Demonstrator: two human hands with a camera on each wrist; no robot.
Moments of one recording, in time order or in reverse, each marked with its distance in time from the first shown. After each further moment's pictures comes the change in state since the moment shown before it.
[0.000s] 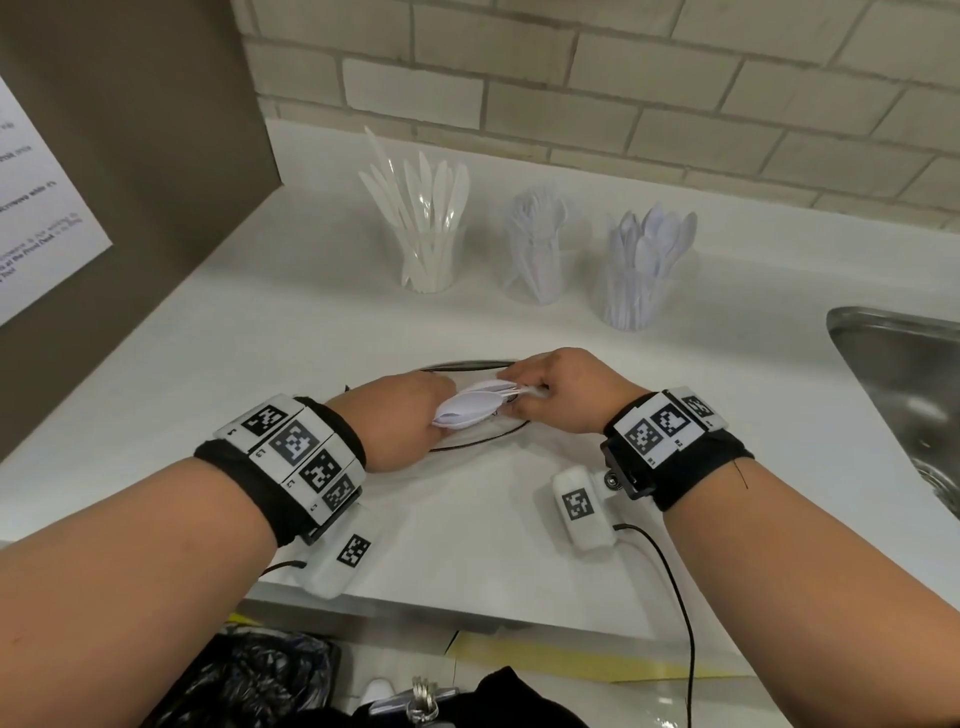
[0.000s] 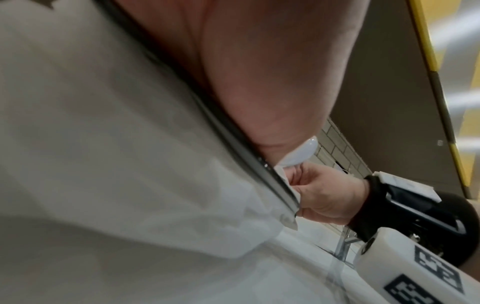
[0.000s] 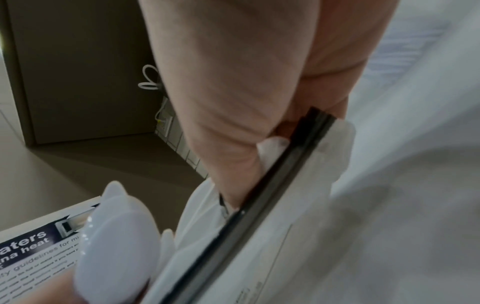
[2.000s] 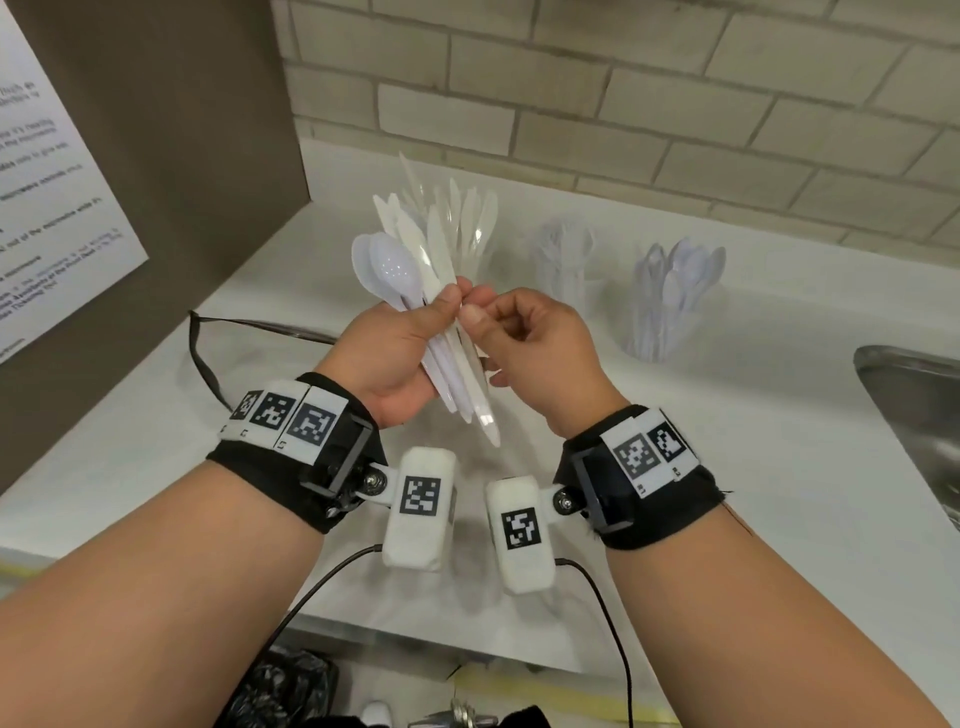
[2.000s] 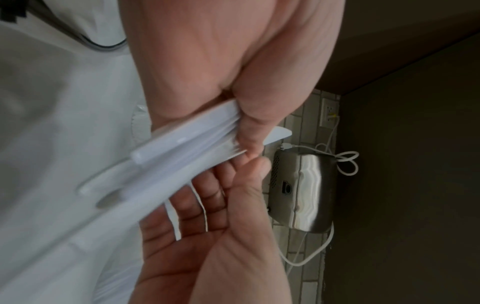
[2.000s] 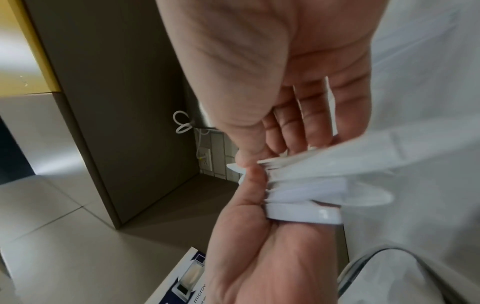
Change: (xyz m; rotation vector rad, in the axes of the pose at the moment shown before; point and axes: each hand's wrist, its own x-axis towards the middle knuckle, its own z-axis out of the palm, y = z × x) left_hand 0.011 0.006 -0.056 -1.916 0.346 -0.061; right_hand 0.021 -0.095 -0.020 0.747 0.482 0.050
